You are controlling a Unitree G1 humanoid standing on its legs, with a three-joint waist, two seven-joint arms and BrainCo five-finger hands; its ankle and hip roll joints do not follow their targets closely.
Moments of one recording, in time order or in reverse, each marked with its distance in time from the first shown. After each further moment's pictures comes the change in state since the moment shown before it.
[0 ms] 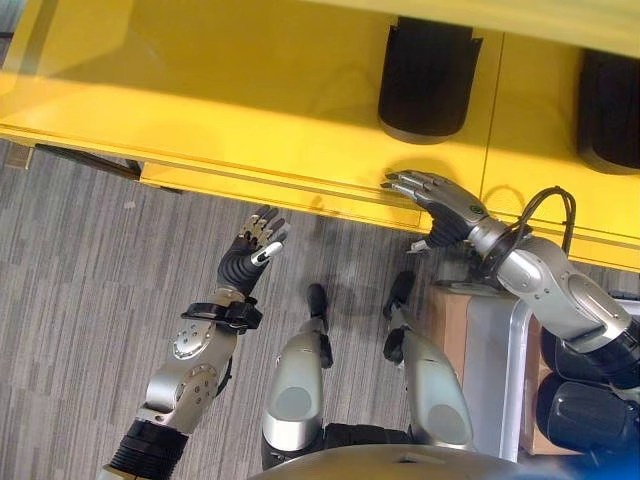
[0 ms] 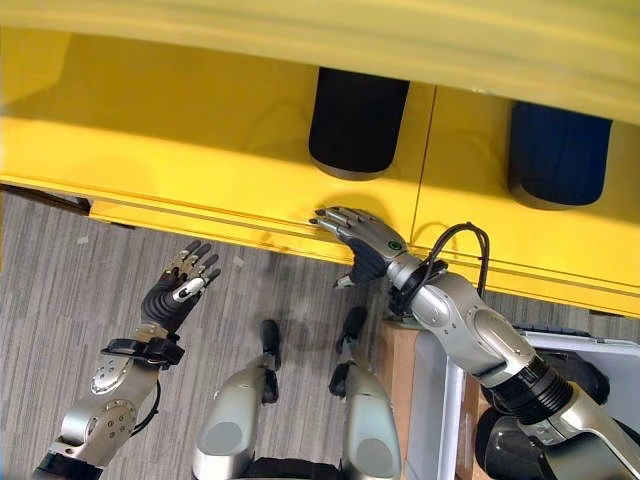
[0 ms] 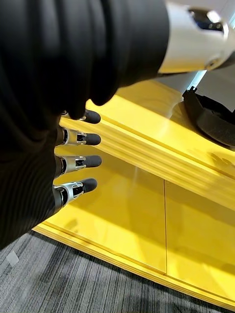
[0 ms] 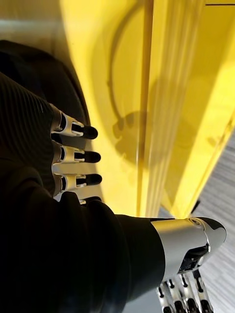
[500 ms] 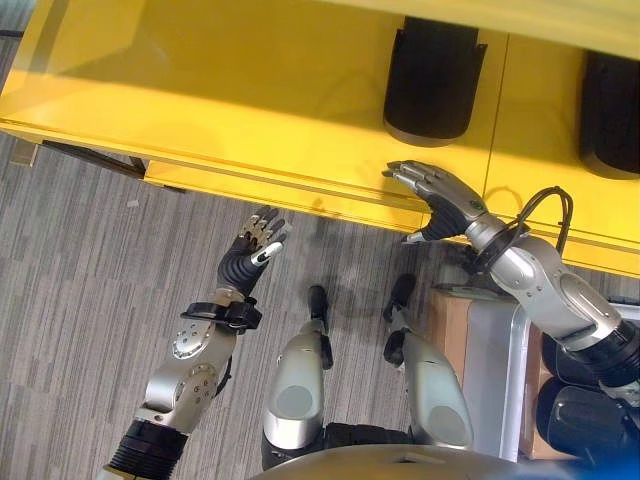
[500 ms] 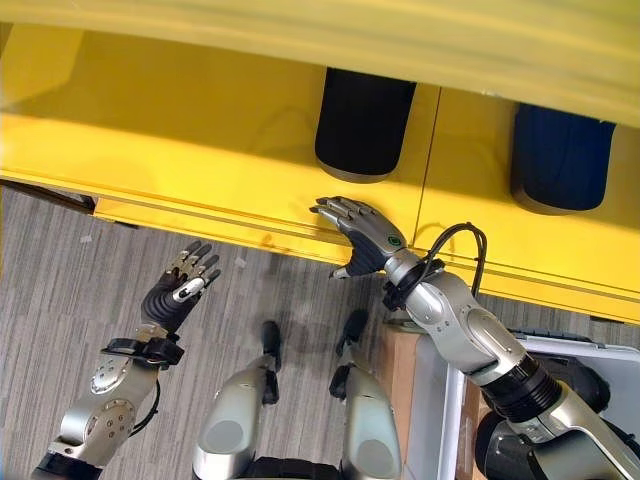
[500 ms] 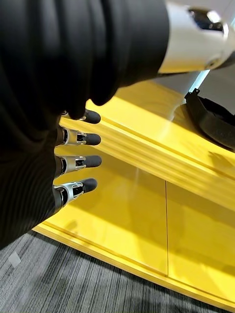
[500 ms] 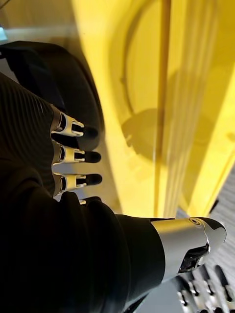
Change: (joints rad) left arm 0.000 0.000 0.006 0.000 0.000 0.025 -0.006; right arm -0.025 0.047 -0.005 0.012 -0.001 0.030 -0.037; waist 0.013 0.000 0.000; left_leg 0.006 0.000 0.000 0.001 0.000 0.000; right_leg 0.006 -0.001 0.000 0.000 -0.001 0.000
